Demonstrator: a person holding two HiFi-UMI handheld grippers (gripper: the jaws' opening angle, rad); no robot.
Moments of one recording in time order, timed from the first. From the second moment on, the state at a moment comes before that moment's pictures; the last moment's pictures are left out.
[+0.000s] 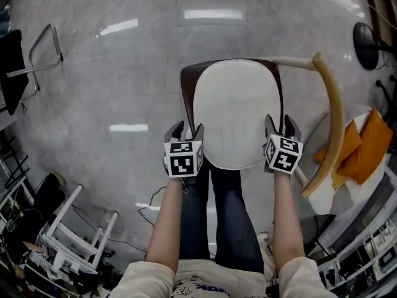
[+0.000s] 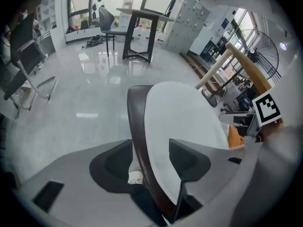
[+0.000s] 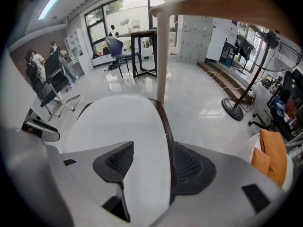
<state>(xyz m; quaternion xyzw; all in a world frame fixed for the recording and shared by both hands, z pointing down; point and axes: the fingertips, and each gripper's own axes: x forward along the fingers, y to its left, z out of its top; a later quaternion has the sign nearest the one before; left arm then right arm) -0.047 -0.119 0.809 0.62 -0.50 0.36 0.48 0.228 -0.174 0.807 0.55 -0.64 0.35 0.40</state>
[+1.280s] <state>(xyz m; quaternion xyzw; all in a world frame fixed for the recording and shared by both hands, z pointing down) -0.016 -0.111 0.838 0.62 -0.48 0.33 0.52 0.229 -0.159 0.832 0.52 -0.64 0.37 0.43</state>
